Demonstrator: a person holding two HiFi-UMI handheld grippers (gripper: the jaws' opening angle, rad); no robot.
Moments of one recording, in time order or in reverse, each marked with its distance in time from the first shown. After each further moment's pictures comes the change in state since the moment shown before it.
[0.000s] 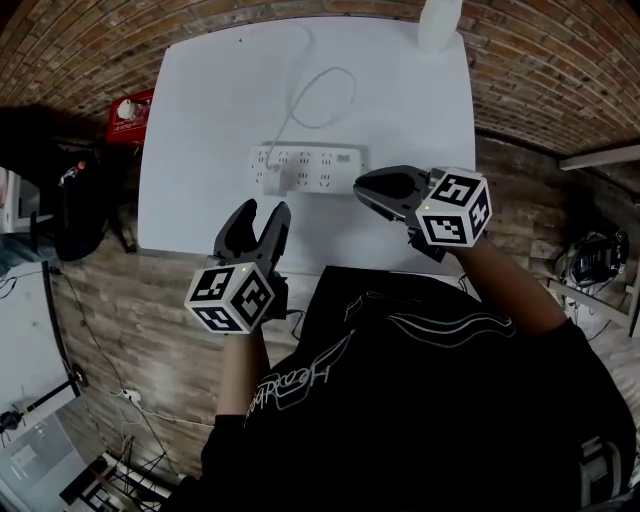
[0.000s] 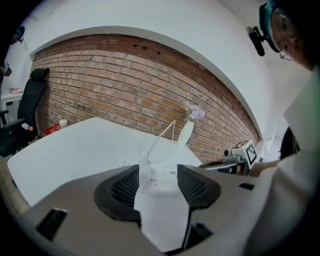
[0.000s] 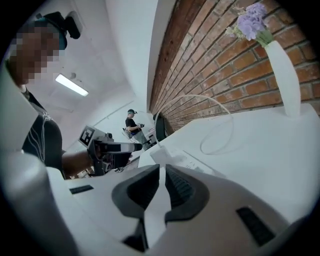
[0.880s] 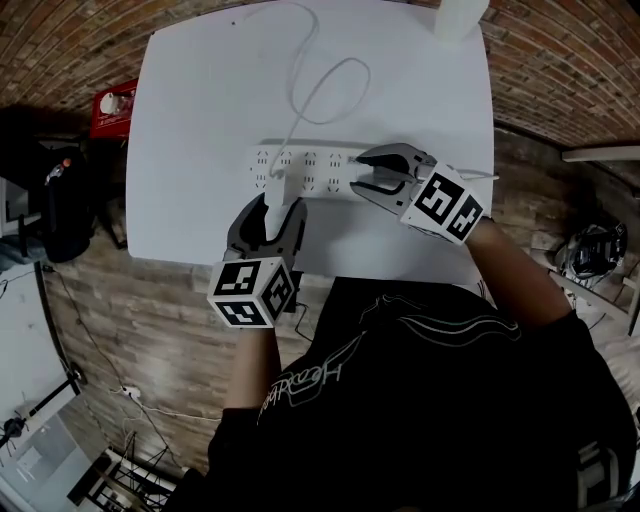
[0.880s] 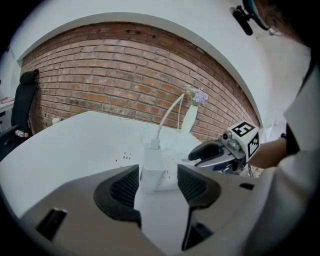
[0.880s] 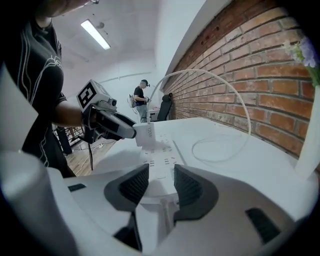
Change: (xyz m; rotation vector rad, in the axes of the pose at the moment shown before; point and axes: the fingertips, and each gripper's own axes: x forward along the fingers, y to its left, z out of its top) left arm 0.053 0.028 -0.033 0.084 0.090 0.007; right arm 0.050 -0.052 -0.021 -0.464 0.222 -0.102
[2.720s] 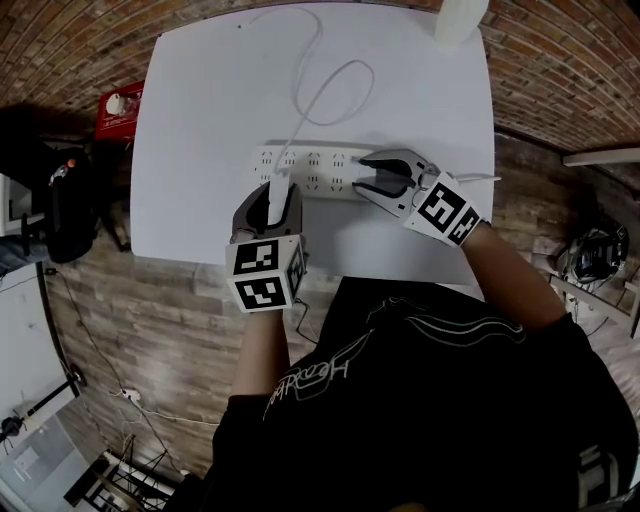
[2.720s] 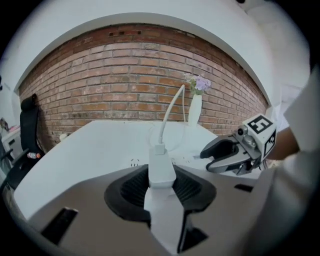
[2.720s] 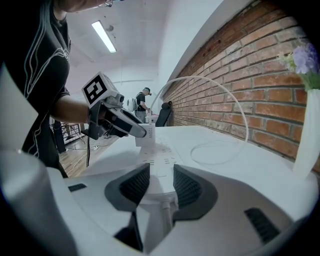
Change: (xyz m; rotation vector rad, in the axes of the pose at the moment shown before) left arm 0.011 0.011 0.008 0.150 0.055 0.141; right arm 0.002 0.004 -0.001 -0.047 -0.108 -0.051
